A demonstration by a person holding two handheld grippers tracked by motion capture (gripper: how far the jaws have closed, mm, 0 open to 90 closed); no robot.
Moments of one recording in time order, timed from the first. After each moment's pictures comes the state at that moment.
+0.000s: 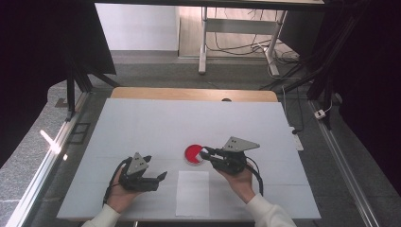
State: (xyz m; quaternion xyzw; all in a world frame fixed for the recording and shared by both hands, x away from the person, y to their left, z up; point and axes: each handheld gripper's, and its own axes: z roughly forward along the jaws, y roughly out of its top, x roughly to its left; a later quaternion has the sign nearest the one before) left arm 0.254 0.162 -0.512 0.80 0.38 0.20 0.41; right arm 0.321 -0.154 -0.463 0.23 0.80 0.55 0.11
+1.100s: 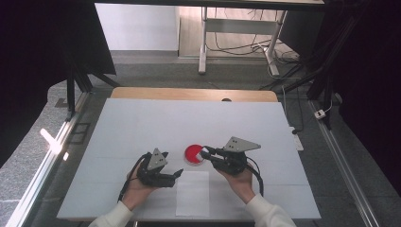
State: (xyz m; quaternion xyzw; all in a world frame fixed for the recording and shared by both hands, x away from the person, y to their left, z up) left arm 0.272 0.117 -0.504 0.82 0.35 0.19 0.41; right arm 0.321 -0.155 -0.463 0.23 0.79 0.55 0.11
